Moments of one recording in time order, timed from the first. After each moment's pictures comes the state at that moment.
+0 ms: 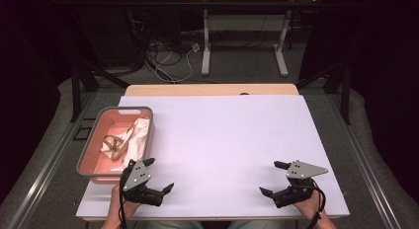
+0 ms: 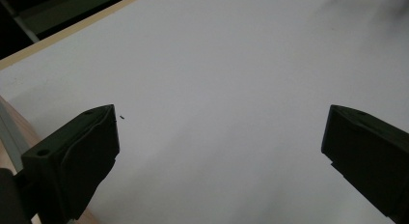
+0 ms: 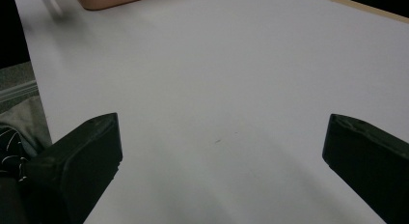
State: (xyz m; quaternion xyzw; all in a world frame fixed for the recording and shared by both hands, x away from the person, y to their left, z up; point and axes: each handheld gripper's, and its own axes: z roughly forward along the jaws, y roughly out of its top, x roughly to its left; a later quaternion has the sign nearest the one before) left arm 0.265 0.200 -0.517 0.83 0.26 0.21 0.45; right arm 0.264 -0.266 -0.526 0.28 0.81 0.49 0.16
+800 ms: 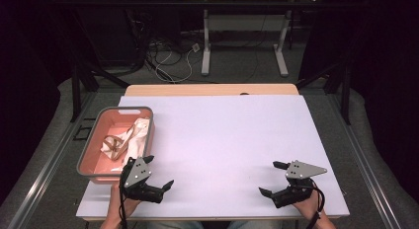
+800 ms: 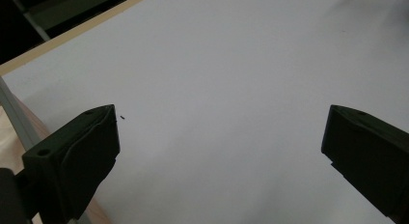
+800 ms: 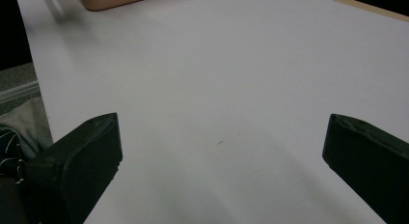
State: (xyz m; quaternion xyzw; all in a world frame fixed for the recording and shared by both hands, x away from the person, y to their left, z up) left arm 0.270 0.198 -0.505 0.83 0.27 0.22 0.43; right arm 0.264 -0.265 -0.527 0.28 0.81 0.49 0.16
